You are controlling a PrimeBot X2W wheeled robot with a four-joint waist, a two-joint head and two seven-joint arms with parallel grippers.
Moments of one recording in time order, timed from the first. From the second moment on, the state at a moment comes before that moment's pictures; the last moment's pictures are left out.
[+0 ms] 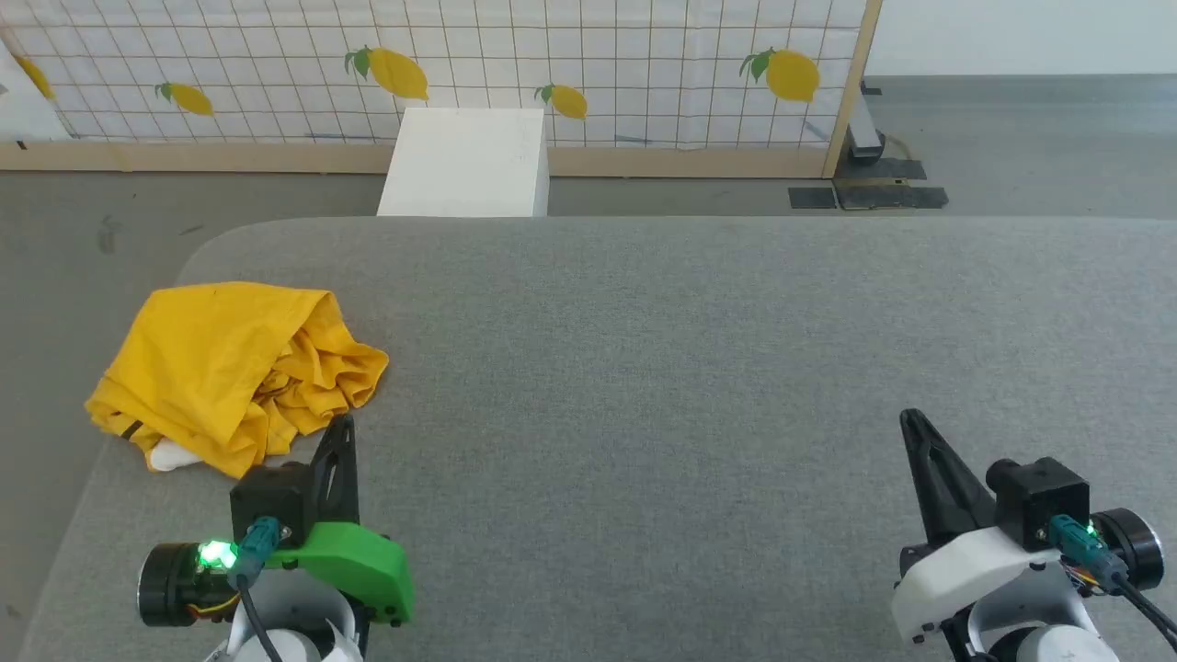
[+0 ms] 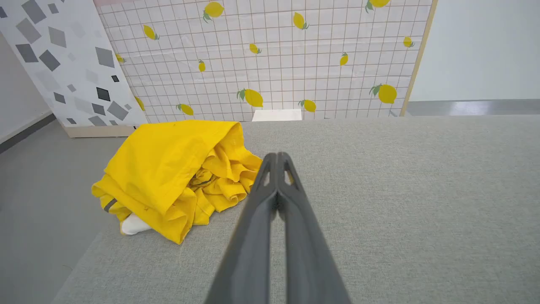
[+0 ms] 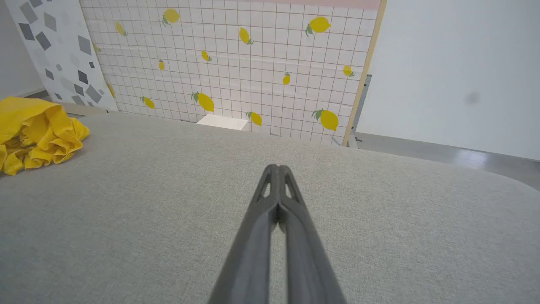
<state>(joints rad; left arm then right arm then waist) -0.01 0.05 0.00 0.00 -0.01 -0.01 0.00 0.02 -0.05 0.00 0.00 0.00 0.13 0.00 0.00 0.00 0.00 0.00</state>
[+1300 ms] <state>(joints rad) -0.02 0.05 -0.02 0.02 -0.03 -0.01 -0.01 0.02 -0.05 -0.01 0.00 0.01 0.13 0.00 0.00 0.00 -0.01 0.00</state>
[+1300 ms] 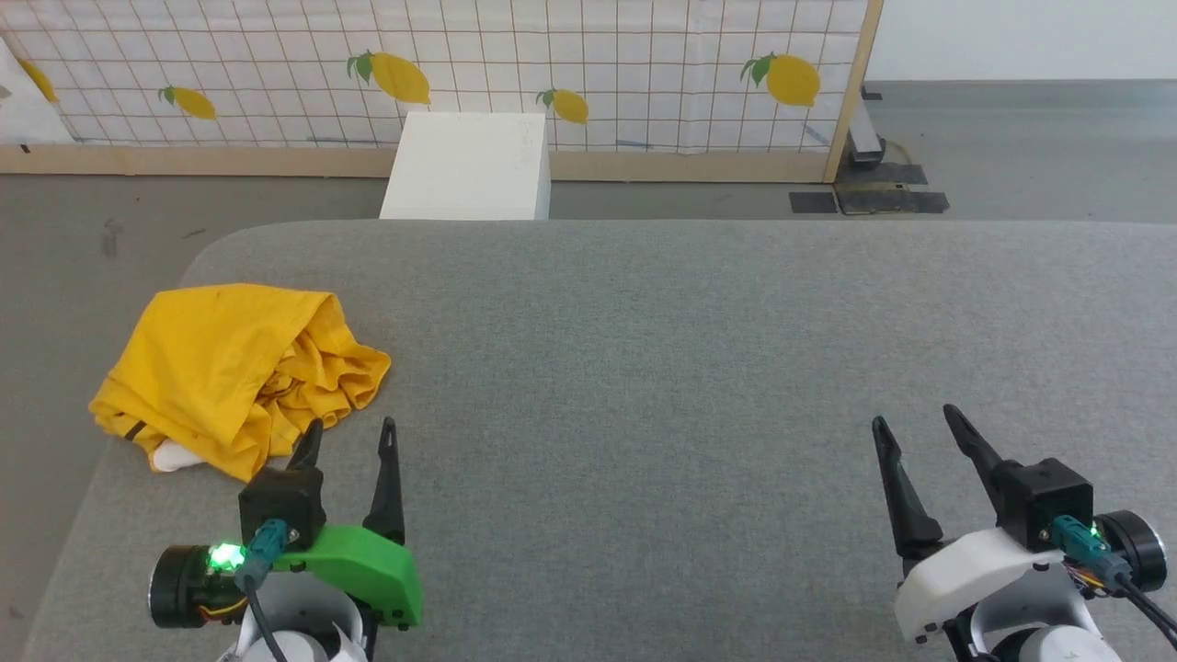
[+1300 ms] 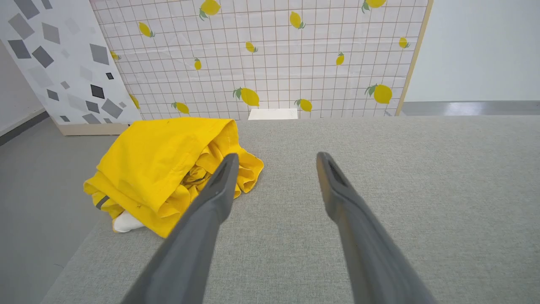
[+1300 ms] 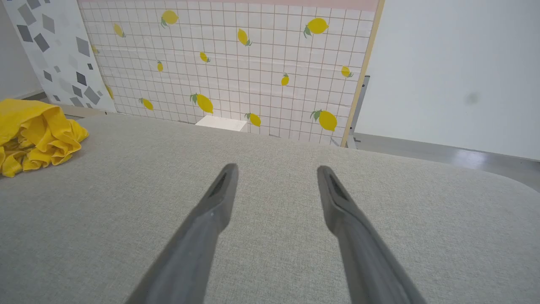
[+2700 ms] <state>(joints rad) -0.03 0.07 -0.05 0.10 -0.11 0.05 -0.10 0.02 -0.05 -0.03 0.05 0.04 0.13 -0.07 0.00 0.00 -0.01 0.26</state>
